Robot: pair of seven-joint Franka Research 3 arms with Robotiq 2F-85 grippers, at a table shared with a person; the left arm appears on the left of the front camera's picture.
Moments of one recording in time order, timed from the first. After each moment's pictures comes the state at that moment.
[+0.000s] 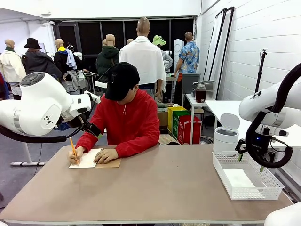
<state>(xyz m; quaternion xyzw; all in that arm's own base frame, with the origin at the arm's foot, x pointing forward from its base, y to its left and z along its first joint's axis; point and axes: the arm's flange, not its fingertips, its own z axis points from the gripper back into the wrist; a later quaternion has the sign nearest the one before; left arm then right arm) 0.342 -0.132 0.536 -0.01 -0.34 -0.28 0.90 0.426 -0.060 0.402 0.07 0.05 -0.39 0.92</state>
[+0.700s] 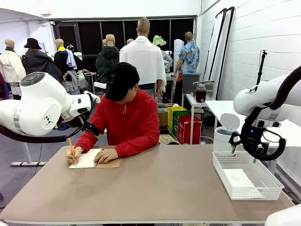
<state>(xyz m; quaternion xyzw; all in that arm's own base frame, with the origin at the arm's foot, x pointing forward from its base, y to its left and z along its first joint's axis) 0.342 -0.133 0.536 -0.01 -0.34 -0.28 0.90 0.429 -0.014 0.452 0.08 -0.01 -0.30 0.95</state>
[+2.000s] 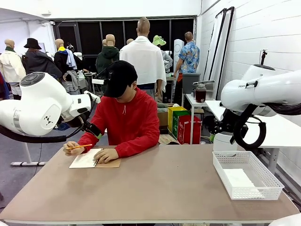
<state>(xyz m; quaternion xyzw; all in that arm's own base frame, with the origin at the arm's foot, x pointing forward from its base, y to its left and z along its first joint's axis) 0.342 -0.133 0.536 -0.01 -0.34 -0.28 0.90 0.388 0.068 0.511 0.11 -0.15 -0.02 0.98</state>
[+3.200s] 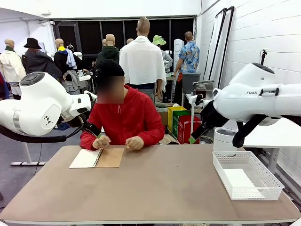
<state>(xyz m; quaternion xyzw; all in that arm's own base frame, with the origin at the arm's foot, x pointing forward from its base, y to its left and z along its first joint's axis) 0.342 -0.133 0.536 -0.01 -0.34 -0.28 0.90 0.318 0.154 0.539 0.12 -0.27 0.37 0.88</state>
